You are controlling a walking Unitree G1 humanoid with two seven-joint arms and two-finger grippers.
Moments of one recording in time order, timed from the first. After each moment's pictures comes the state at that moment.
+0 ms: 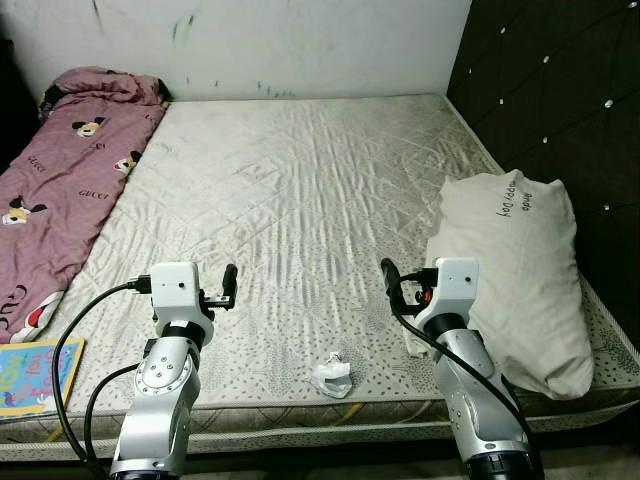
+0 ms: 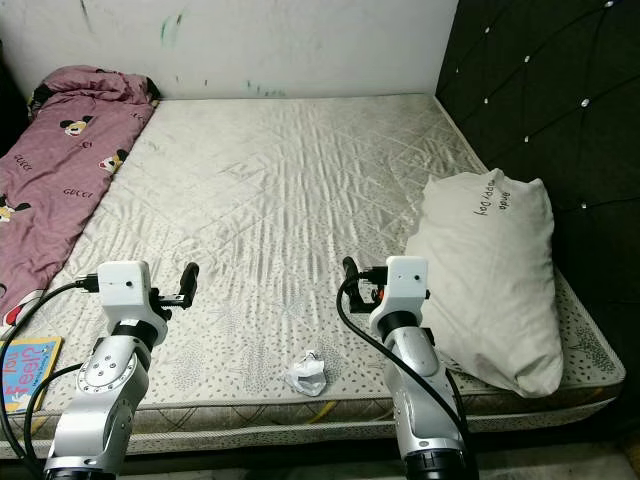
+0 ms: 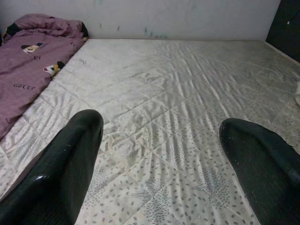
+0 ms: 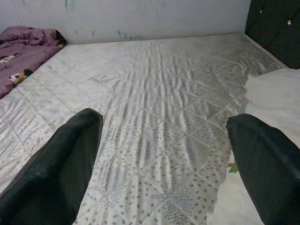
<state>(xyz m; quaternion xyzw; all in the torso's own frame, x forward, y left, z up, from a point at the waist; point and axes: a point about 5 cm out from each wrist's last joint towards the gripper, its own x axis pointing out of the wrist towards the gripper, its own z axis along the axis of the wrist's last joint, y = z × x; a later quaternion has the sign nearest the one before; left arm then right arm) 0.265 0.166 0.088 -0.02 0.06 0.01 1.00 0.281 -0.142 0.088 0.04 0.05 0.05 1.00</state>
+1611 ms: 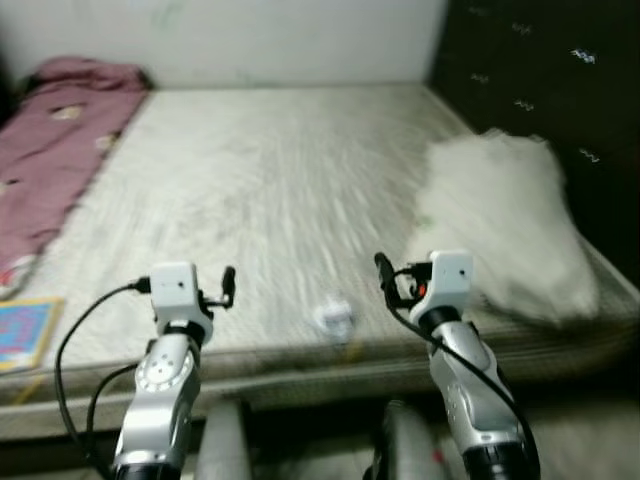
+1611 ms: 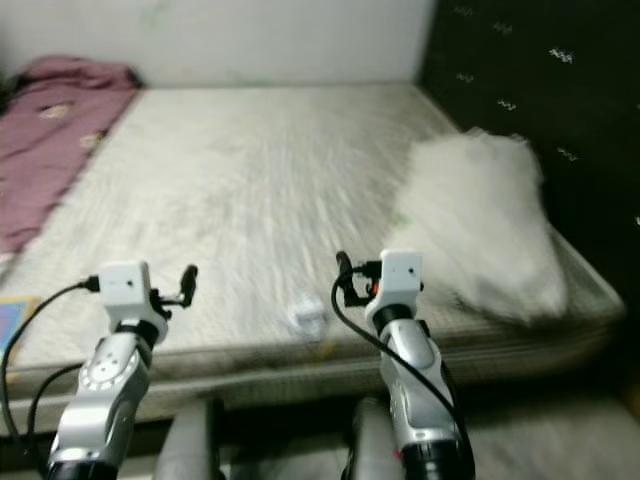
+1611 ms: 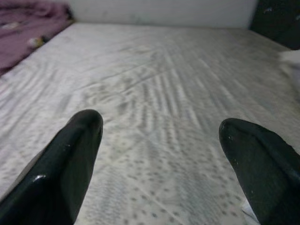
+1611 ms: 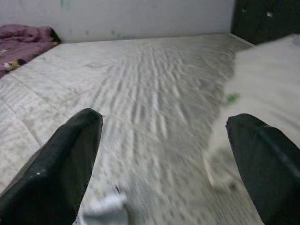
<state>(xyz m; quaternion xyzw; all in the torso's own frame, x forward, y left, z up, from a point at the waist) 0.274 0.164 0.086 -0.02 0.06 0.01 1.00 0.283 -0.143 0.088 0.04 0.05 0.06 1.00</state>
